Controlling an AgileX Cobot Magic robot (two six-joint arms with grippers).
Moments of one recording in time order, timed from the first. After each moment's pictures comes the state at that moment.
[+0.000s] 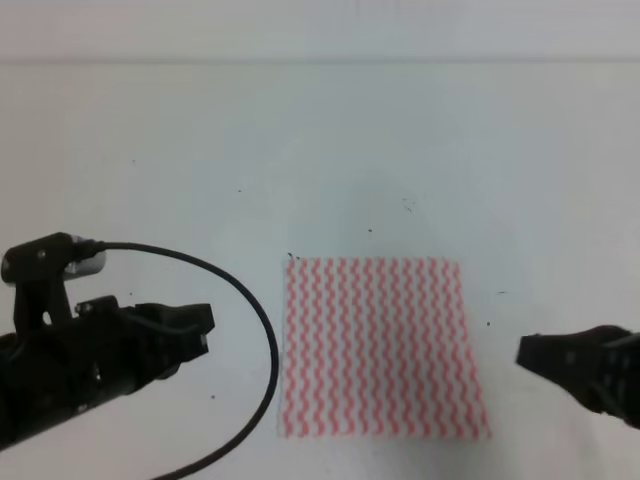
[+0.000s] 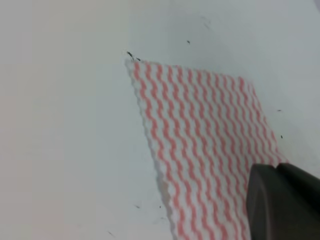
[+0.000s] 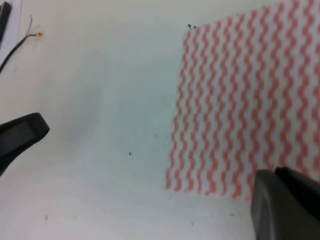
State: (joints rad) left arm -0.39 1.11 -0.46 -1.68 0.41 1.31; right arm 0.31 0.92 -0.49 1.07 0.51 -0.38
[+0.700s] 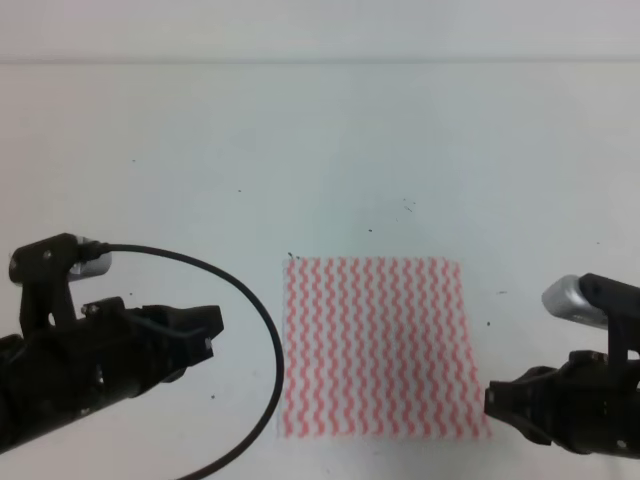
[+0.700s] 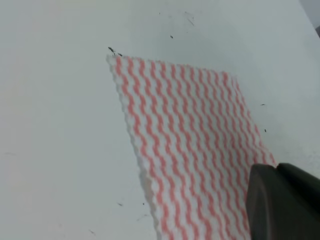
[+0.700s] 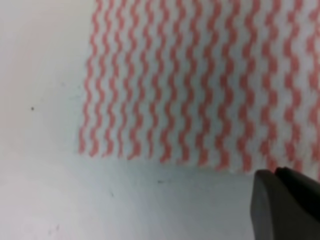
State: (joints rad) left arm -0.40 1.12 -0.46 -1.69 0.44 1.35; right arm 0.51 1.20 -0.49 0.88 0.34 -0.22
